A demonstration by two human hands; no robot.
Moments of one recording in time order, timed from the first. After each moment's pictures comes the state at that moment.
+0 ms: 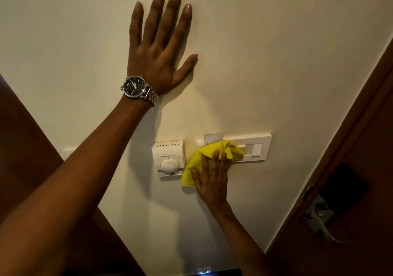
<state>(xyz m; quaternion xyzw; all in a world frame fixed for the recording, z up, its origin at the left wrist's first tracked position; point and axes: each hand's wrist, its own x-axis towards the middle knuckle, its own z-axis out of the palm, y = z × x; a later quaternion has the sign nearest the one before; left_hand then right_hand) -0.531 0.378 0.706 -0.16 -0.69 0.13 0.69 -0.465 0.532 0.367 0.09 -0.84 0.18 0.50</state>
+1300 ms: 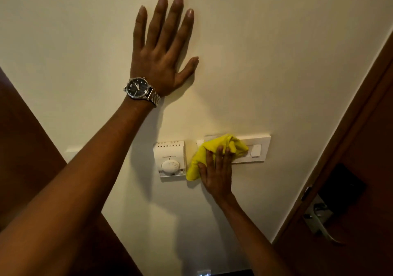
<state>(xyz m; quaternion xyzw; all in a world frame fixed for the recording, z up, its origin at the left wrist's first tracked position) -0.531 0.378 0.707 -0.17 -0.69 0.12 0.69 -0.476 0.550 0.390 0.14 -0.81 0.20 0.53</state>
